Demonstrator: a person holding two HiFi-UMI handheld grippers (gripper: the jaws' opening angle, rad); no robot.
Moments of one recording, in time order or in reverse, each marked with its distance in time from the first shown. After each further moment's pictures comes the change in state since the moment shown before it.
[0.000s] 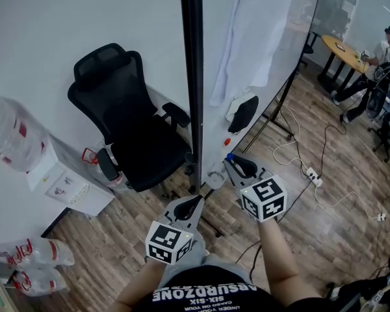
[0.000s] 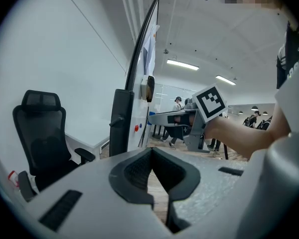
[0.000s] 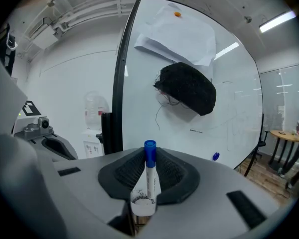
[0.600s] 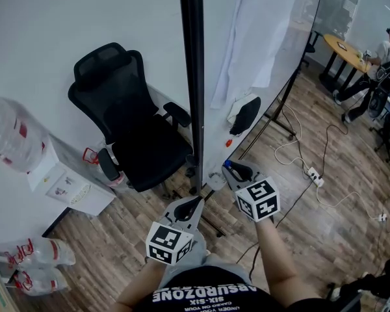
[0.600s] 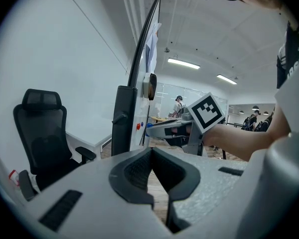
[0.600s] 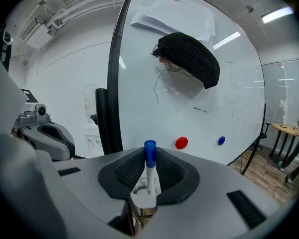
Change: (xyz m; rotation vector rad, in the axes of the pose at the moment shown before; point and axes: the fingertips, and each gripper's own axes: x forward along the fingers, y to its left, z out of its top) left arm 0.004 0.006 -0.004 -0.006 0.014 0.007; right arm 0.020 0.002 -0.041 0.030 0.101 0.019
